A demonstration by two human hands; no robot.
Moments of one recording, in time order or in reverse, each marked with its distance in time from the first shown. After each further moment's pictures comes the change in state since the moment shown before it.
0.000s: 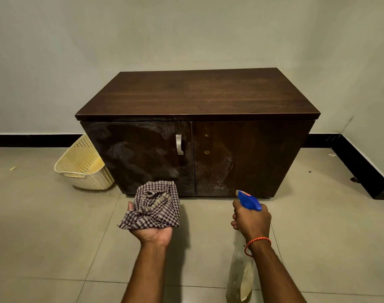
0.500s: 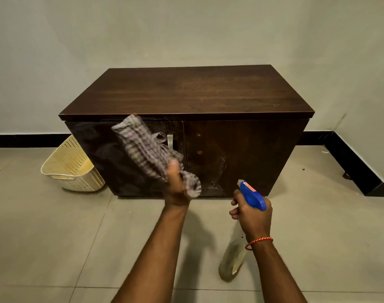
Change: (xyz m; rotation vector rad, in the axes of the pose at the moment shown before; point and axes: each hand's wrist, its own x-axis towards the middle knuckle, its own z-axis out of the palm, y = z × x) left_hand -0.004 -0.045 0.100 0.755 -0.240 0.402; right_hand 0.004 -0.015 -0.015 0.129 -0.017 -0.249
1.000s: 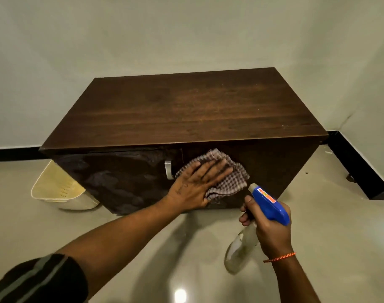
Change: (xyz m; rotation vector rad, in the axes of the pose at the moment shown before) left_hand 0.107 -0.032 0.027 1.463 -0.543 1.749; right_hand 0.020 -0.069 -0.007 0.134 -0.146 -0.134
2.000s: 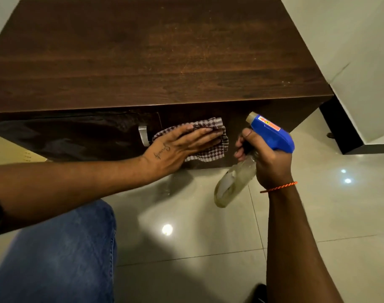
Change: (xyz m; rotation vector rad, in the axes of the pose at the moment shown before) left_hand -0.005 -0.018 0.001 0.167 -0.154 0.362; right_hand 0.060 -0.047 -0.001 0.042 -0.151 -0.010
